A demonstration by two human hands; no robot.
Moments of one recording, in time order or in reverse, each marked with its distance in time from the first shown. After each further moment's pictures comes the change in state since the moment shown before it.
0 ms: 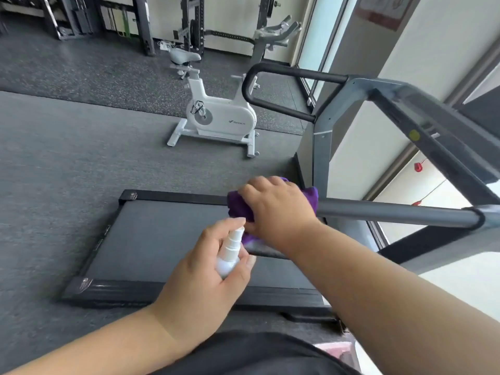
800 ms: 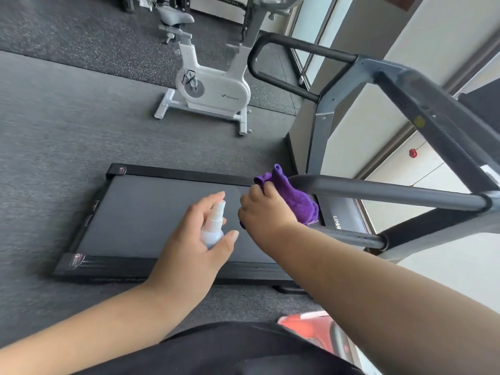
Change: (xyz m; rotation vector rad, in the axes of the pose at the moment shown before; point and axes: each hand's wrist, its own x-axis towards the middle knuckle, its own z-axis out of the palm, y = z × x) left_hand -0.005 -0.064 -0.063 -0.172 0.048 -0.176; right_hand 0.019 -0.089 0.046 -0.528 -0.434 -0.185
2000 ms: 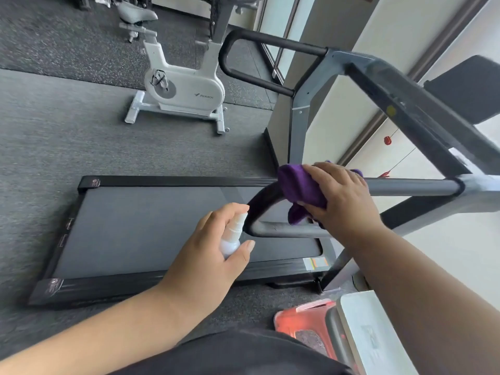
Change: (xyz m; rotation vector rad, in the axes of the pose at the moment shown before) left_hand 0.027 0.003 0.021 0.094 -0.198 0.140; right_hand -0.088 0.096 0.067 0.623 0.506 0.562
